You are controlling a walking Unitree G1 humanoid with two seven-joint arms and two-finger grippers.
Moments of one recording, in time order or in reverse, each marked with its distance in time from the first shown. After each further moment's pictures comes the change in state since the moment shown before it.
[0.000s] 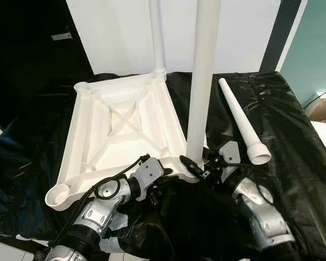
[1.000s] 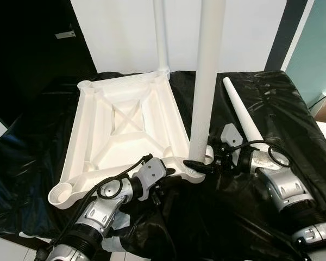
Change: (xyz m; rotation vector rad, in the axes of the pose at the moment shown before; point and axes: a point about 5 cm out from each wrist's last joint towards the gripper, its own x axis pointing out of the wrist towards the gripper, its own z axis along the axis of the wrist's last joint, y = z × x) left arm 0.004 -0.001 0.003 0.010 -0.012 -0.011; right arm 0.017 -0.049 0.024 -0.264 0.179 0.582
